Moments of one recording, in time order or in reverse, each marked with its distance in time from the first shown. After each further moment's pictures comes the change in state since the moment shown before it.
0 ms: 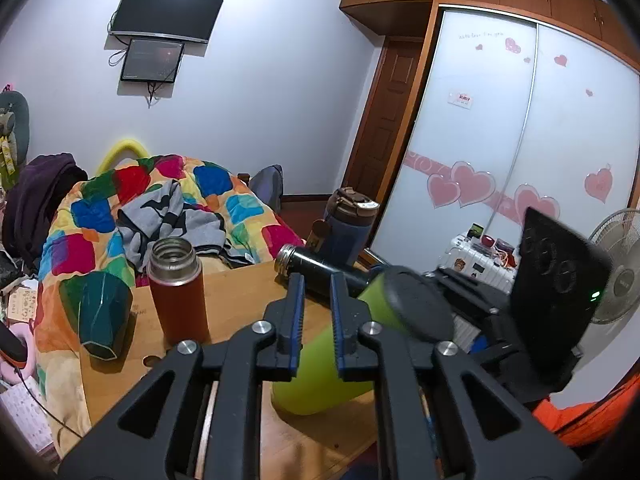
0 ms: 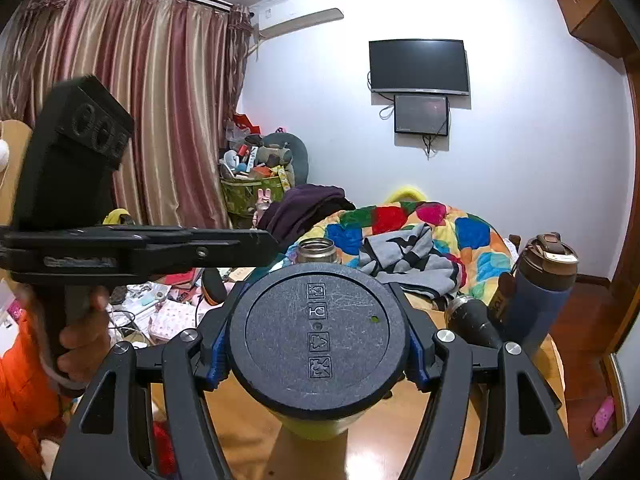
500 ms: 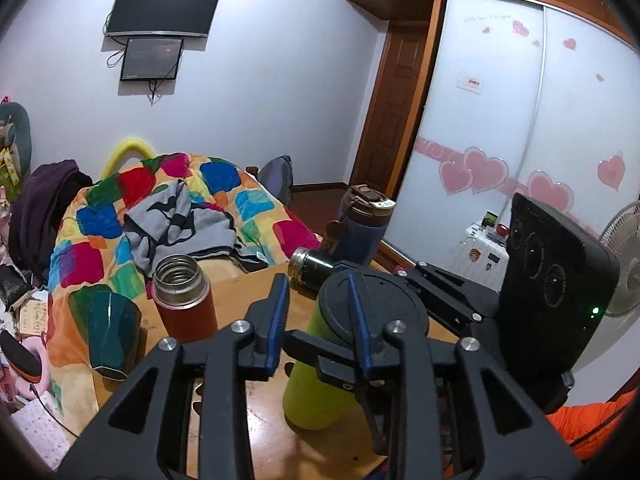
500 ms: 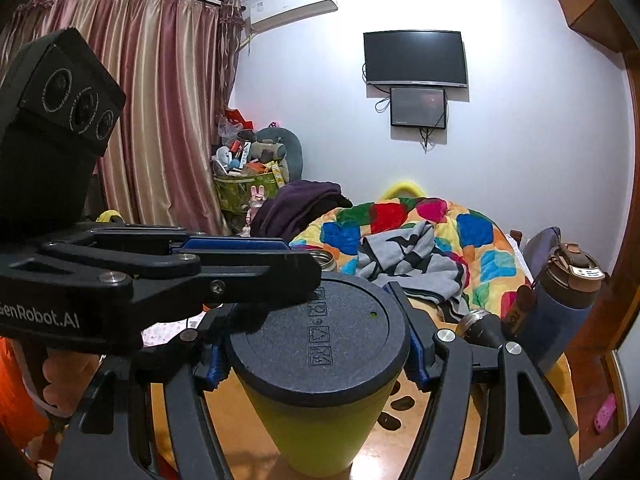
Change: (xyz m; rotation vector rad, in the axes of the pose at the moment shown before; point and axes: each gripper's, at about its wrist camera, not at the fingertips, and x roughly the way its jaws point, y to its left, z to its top) left arm 0.024 0.006 0.019 0.029 0.051 0.045; right arm 0.040 -0.001 0.015 0.016 0.020 -0.016
